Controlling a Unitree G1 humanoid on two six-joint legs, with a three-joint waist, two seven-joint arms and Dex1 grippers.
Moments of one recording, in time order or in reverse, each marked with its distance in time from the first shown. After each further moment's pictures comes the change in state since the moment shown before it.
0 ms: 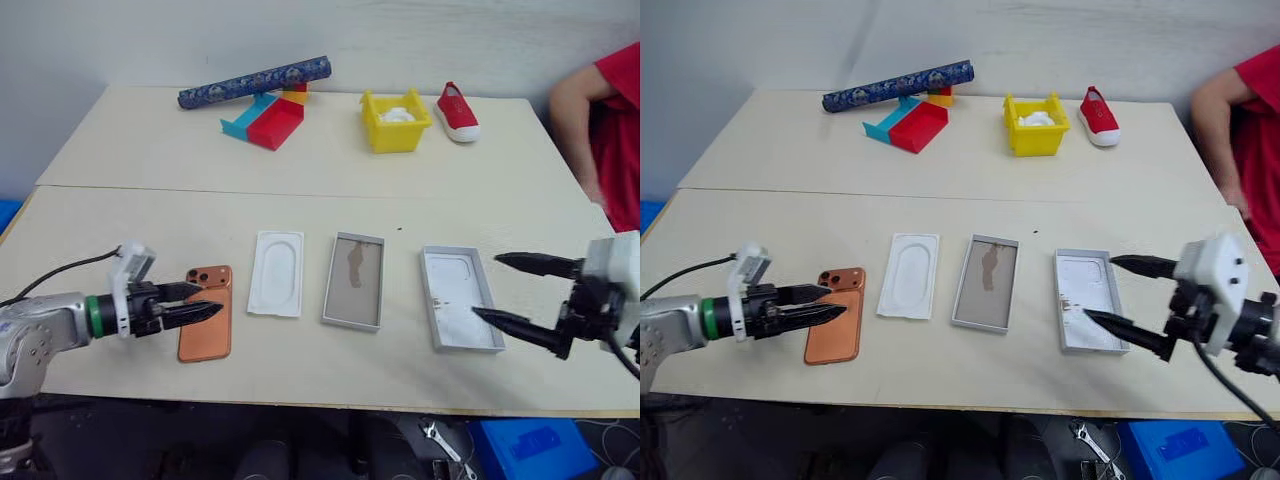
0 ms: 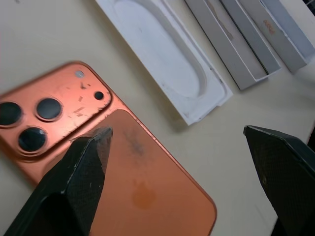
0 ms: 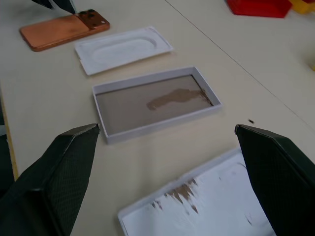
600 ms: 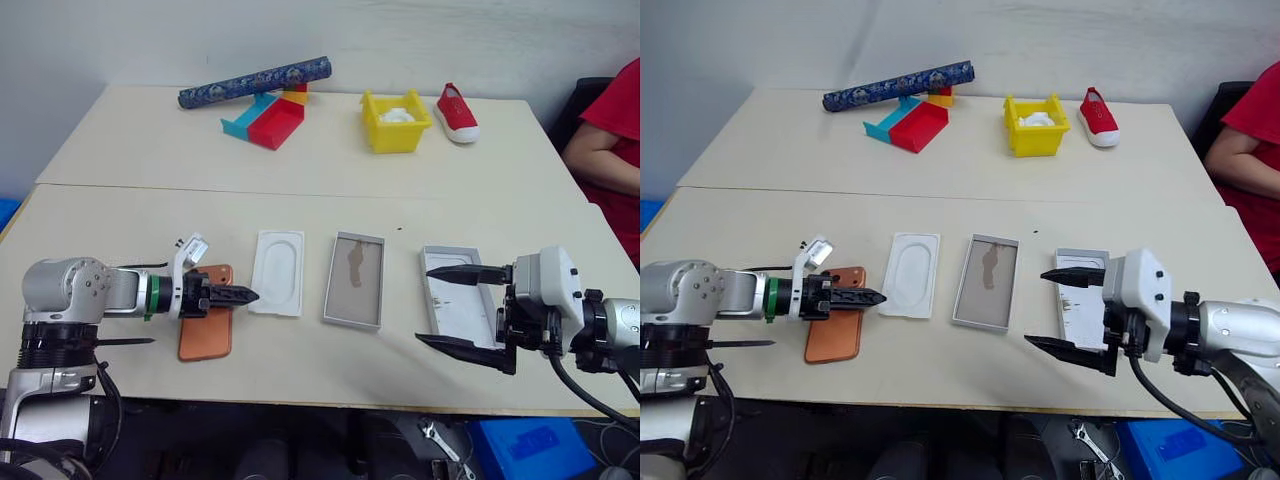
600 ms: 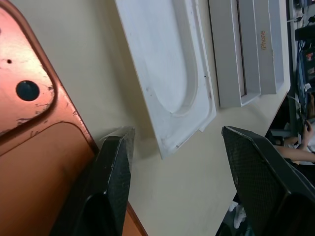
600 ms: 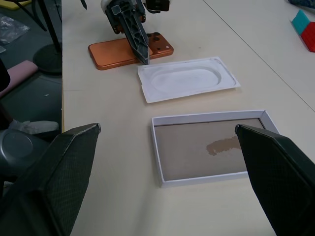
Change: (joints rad) left arm -0.319 -0.113 -0.159 0.278 -0.005 0.353 0.136; right arm -0.080 0.008 0.172 -0.085 0.014 -0.004 -0.027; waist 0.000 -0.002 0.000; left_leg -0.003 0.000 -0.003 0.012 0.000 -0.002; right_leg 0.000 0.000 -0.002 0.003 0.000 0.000
